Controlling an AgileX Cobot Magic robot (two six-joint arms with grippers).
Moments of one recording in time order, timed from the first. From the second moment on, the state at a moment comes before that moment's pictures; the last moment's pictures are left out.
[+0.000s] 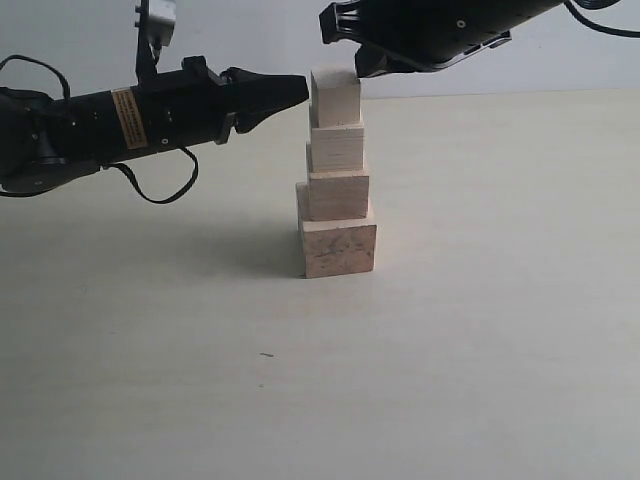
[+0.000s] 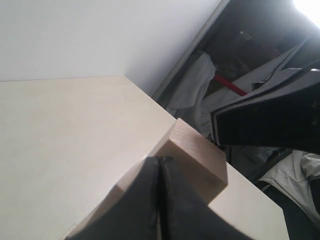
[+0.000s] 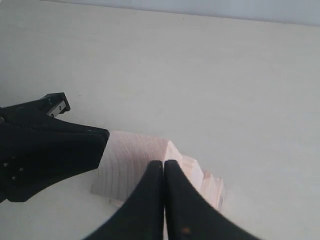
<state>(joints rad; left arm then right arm) -0.32 2.00 -1.07 1.02 -1.10 -1.21 0.33 1.64 -1.29 0.38 0.52 -0.13</state>
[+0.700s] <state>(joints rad) -0.32 2.00 -1.07 1.02 -1.10 -1.21 0.33 1.64 -1.29 0.20 0.55 0.00</state>
